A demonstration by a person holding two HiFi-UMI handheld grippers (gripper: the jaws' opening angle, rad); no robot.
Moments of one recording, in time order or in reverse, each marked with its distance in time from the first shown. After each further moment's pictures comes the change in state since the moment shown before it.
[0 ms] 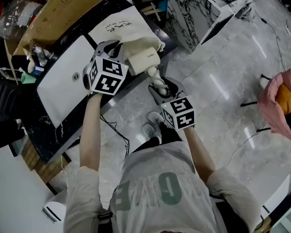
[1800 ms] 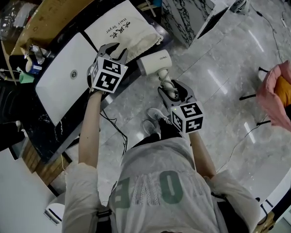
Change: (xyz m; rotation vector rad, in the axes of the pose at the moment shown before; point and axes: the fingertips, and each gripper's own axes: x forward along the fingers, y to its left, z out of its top) left arm 0.009 -0.048 -0.031 -0.052 -0.003 -0.140; right arm -0.053 -0.009 -0.034 0.088 -0.014 -0.112
